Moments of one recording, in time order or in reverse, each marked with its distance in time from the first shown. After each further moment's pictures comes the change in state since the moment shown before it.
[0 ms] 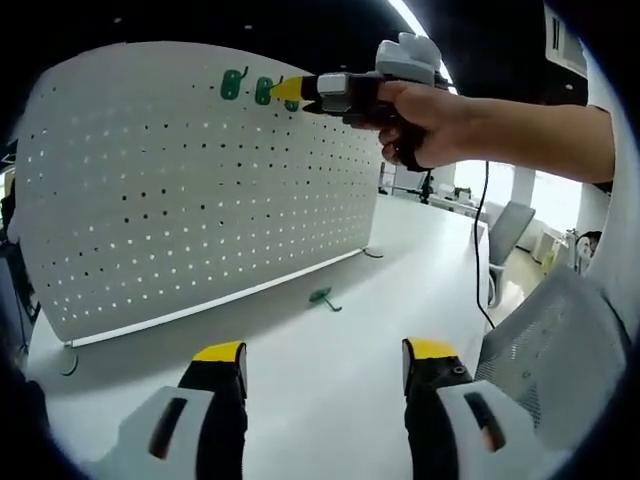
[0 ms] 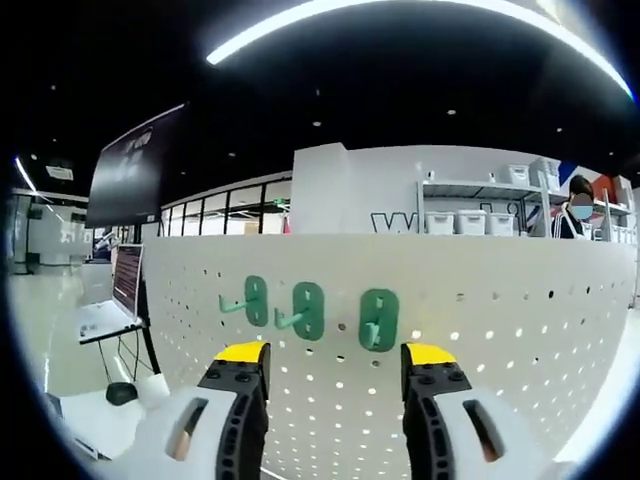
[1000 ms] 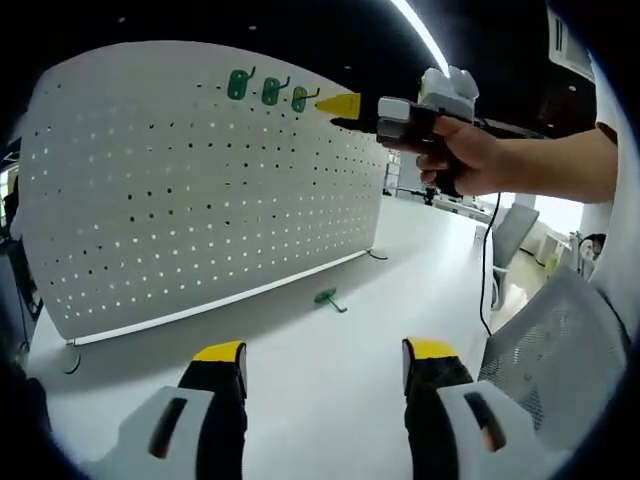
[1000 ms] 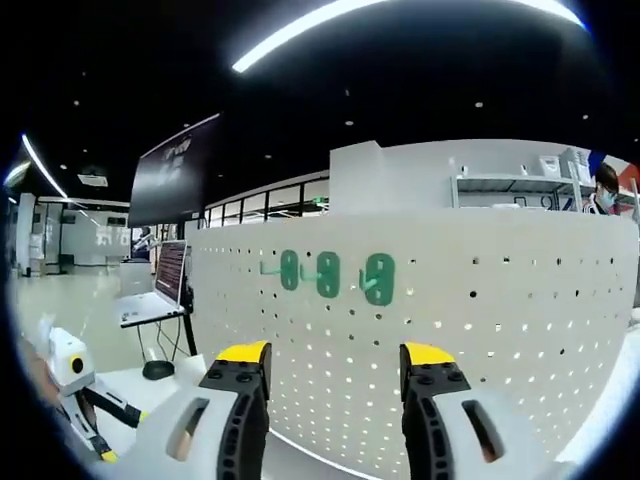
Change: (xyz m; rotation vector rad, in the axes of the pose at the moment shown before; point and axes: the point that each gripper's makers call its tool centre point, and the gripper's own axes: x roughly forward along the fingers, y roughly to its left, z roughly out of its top) left arm -0.001 0.006 0.002 -0.011 -0.007 0.017; right arm -0.058 -0.003 -0.027 0.018 0.016 0.190
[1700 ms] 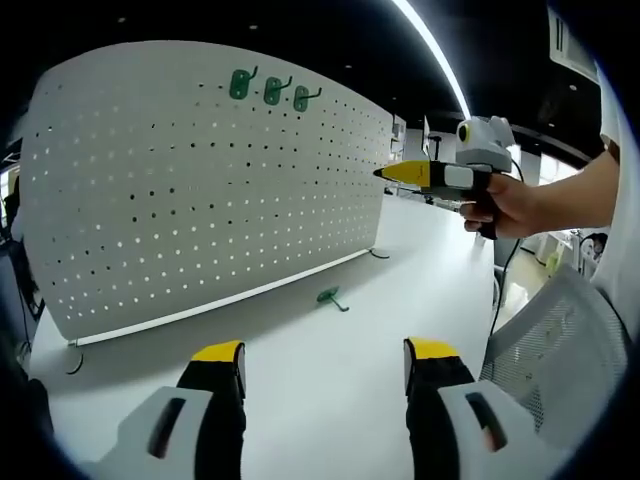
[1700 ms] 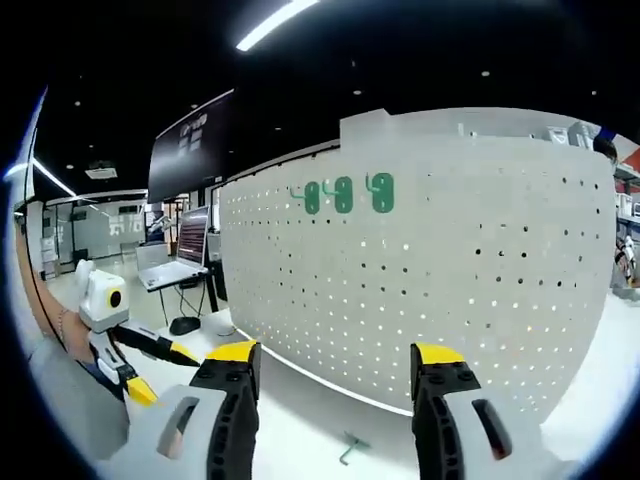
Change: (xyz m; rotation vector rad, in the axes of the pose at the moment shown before) left arm -0.001 0.003 -0.001 0.003 0.005 0.006; right arm -0.067 0.014 -0.071 0.029 0.141 0.073
